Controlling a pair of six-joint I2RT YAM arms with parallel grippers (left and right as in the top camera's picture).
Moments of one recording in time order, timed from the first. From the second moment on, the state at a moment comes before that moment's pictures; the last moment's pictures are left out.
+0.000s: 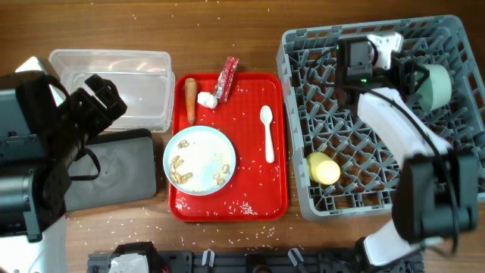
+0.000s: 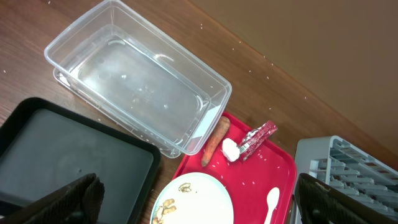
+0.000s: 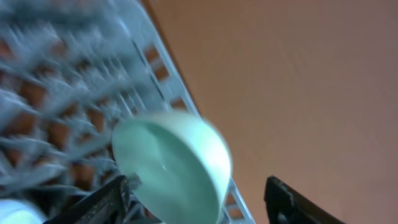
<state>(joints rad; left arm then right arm) 0.07 1.11 1.61 -1.24 -0.04 -0.54 0.16 1.73 1.18 -0.31 1.23 -0.15</state>
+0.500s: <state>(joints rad) 0.07 1.11 1.61 -1.24 -0.04 -0.54 0.64 1.76 1.20 -0.72 -0.03 0.23</state>
